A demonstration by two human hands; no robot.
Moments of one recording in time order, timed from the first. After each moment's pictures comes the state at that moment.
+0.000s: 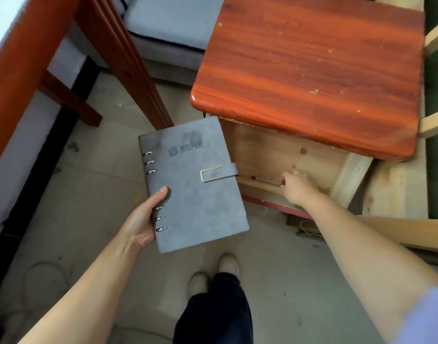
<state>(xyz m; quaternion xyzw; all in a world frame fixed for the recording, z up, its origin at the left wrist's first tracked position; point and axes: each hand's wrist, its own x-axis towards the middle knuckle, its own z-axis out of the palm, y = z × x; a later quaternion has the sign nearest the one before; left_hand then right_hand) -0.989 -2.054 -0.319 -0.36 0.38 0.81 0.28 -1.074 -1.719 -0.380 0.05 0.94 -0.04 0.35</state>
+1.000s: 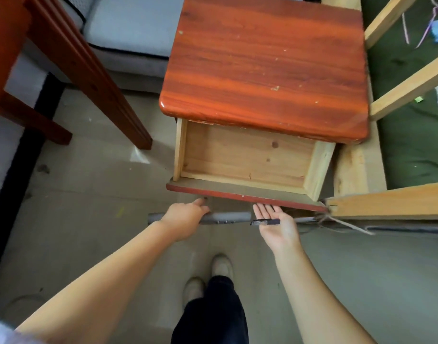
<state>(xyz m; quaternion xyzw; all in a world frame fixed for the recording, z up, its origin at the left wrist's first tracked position) -1.014 -1.972 -0.345 0.26 0.89 0.00 0.37 -0.965 -1.757 -0.345 0.54 0.13 -0.83 -0.02</state>
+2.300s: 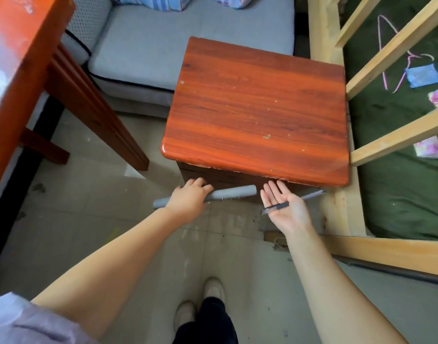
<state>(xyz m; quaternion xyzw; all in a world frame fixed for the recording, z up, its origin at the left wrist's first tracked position) -1.115 -1.945 -0.289 0.18 0.93 0.10 0.29 -1.076 -1.721 -0.273 0.50 0.25 -0.83 0.03</state>
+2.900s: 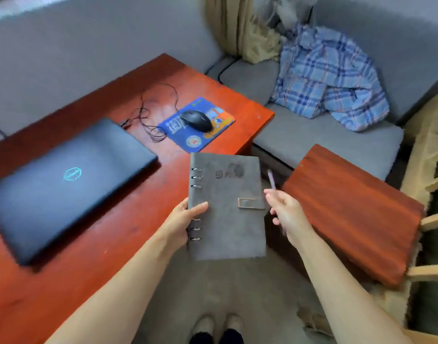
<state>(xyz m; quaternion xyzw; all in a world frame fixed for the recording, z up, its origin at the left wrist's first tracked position) -0.925 -2.147 -0.037 -0.32 0.52 0.79 0.09 -1.045 -1.938 -0.028 0.04 0.75 -0.60 0.26</state>
